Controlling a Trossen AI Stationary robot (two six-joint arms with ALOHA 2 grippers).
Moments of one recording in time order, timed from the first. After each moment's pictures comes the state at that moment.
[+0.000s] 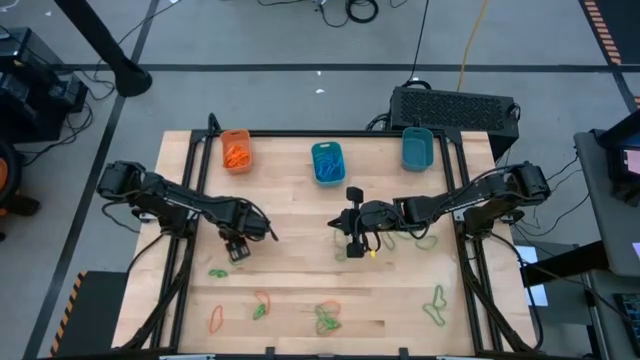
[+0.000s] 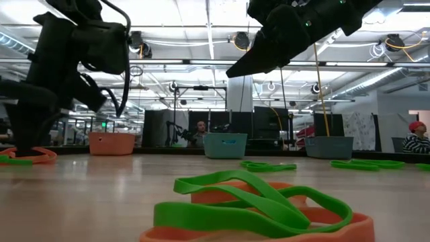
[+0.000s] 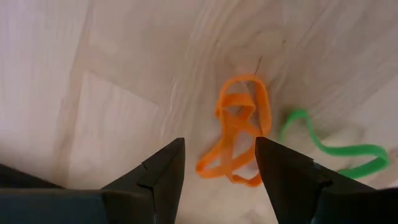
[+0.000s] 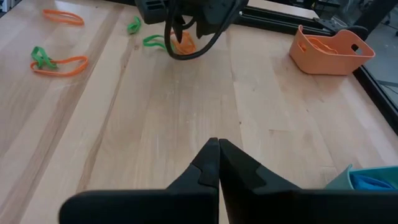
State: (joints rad) left arm -0.13 1.46 0.72 -1.02 0.04 -0.60; right arm 0.13 1.53 0.86 0.17 0.20 -0.07
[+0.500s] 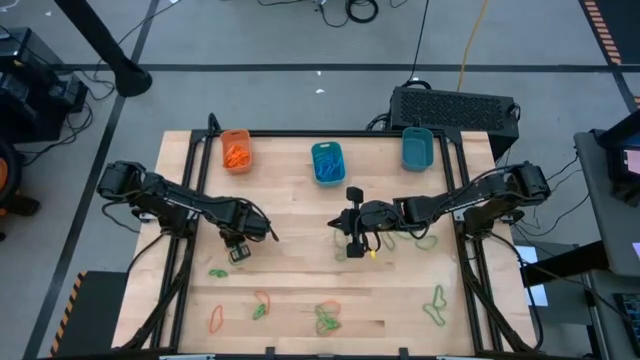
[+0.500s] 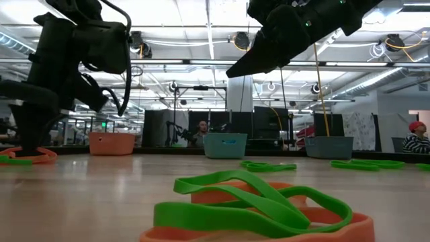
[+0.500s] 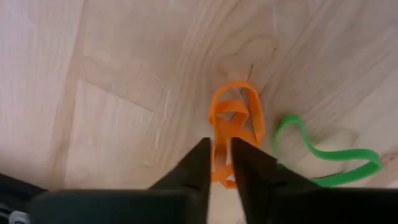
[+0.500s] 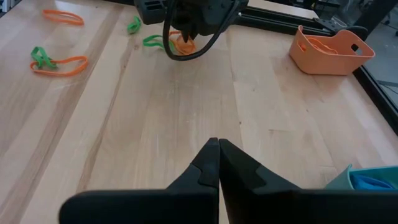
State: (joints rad) left arm -0.13 1.46 0.72 -1.00 0.04 -0.59; right arm 0.13 1.53 0.86 0.17 0.20 -0.07
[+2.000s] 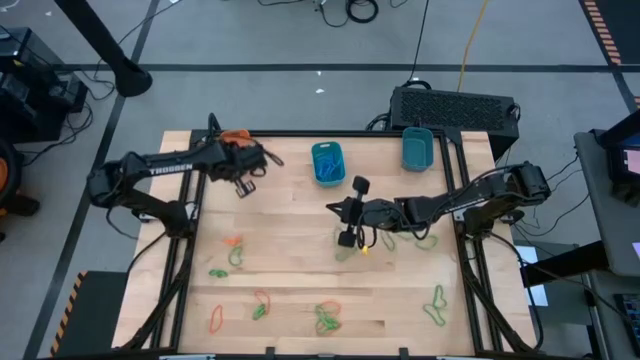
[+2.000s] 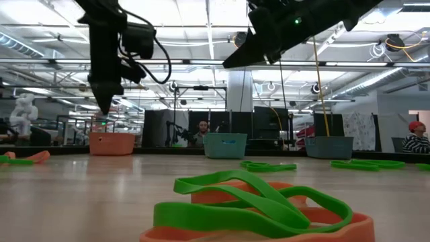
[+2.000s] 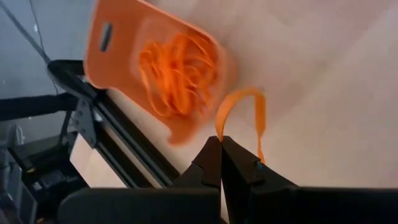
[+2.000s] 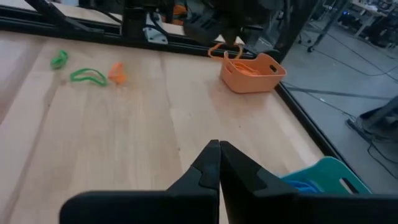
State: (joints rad) left arm 0.43 1.34 0.93 -1.07 -0.48 -0.15; right arm 0.13 1.53 0.86 0.28 0.47 -0.06
